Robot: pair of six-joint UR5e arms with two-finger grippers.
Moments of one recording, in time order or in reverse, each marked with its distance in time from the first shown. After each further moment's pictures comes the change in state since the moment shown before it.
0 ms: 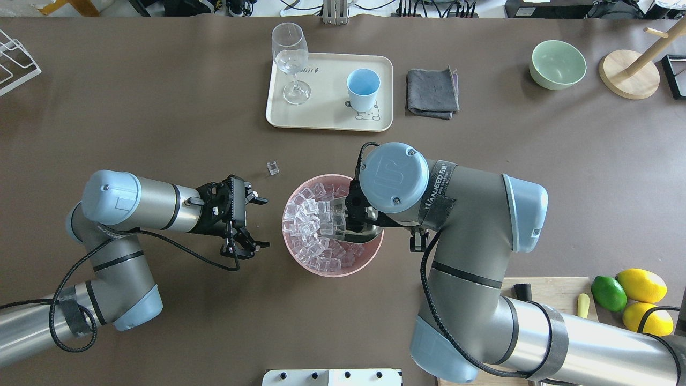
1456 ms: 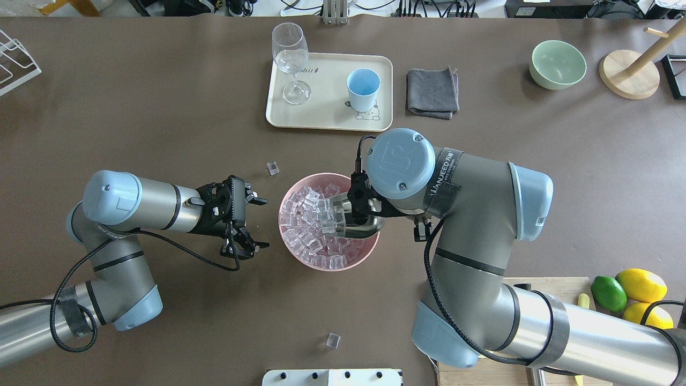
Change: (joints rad) left arm 0.001 0.000 0.004 0.005 0.000 0.000; right arm 0.030 0.001 -0.010 0.025 0.013 -0.095
